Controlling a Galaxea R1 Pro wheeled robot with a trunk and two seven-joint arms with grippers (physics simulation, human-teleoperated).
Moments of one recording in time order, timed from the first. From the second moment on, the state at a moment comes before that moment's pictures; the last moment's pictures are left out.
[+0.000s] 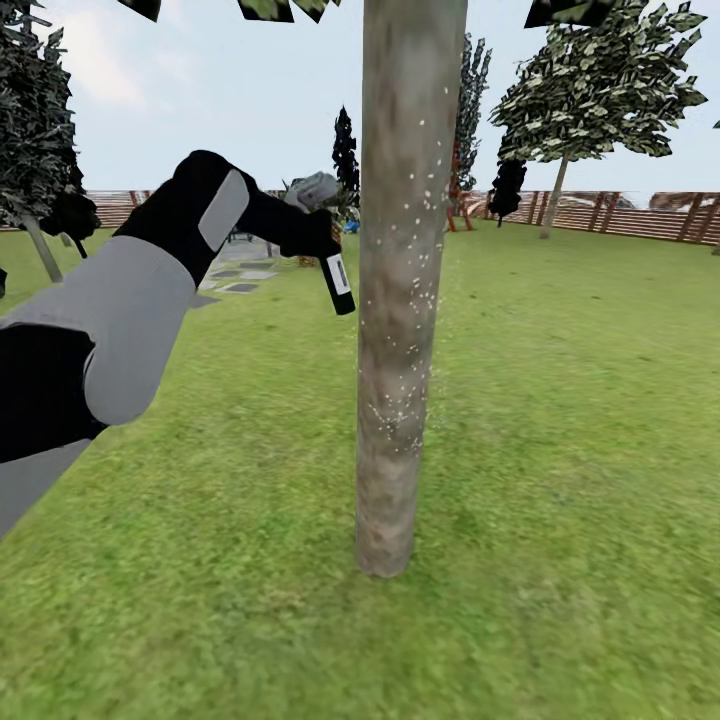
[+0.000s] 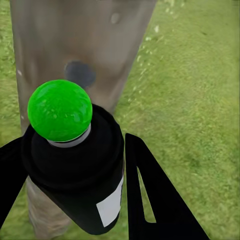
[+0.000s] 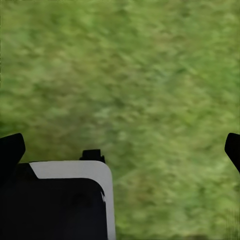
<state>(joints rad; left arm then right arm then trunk) -1.83 -0.10 -0.10 -0.39 0.23 1.00 -0.46 -0.30 -0.08 0.06 0.05 -0.10 -0.33 -0.01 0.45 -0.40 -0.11</state>
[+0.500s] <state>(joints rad) -1.99 -0.12 -0.09 -0.39 0.23 1.00 -0.46 -0.29 -0.08 0.06 0.06 -0.10 -0.33 -0.01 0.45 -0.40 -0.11</state>
